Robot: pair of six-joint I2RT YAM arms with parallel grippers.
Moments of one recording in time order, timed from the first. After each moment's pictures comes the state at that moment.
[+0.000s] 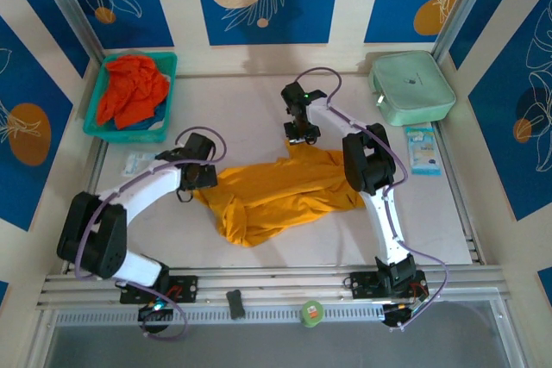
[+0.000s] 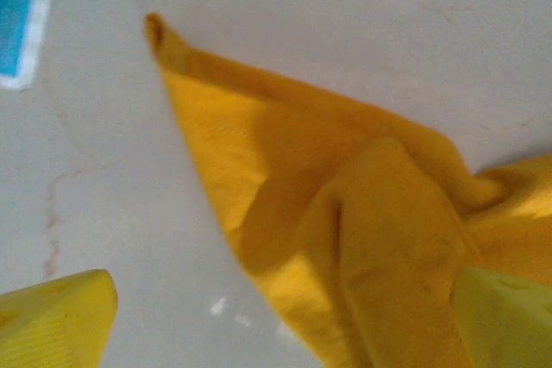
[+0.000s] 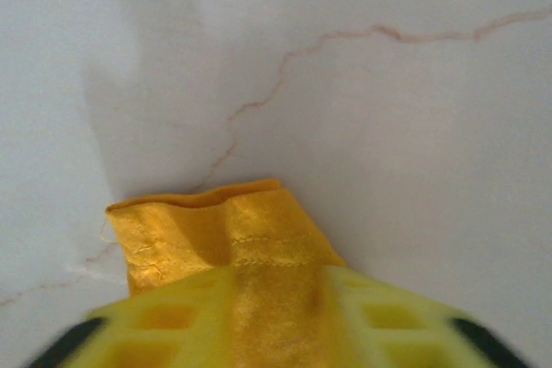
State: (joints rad) left arm -0.39 1.47 0.89 -0.67 -0.32 -0.54; right arm 0.46 2.33 1.96 -0.98 0.07 0.24
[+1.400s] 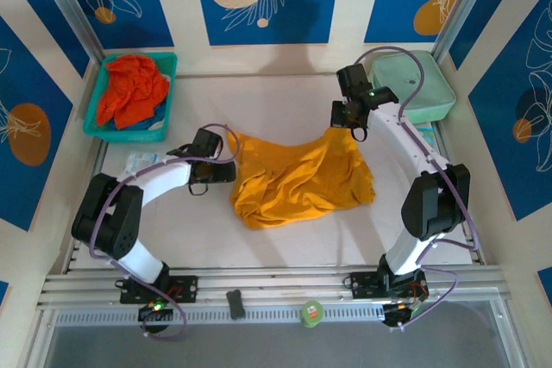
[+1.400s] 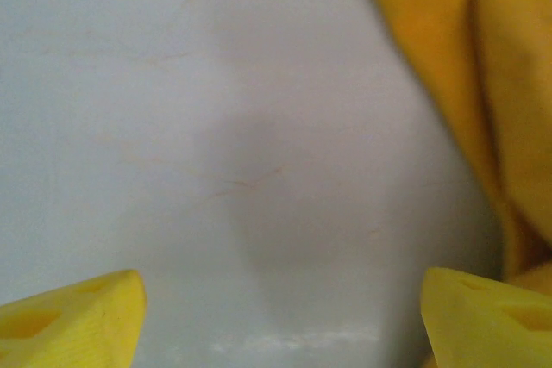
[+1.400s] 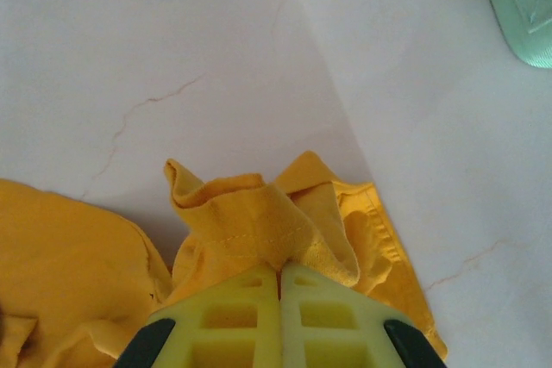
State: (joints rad) left arm -0.42 1.59 0.90 -0.41 -0.03 -0.41; right arm 0.30 1.68 1.55 -0.91 0.18 0.35
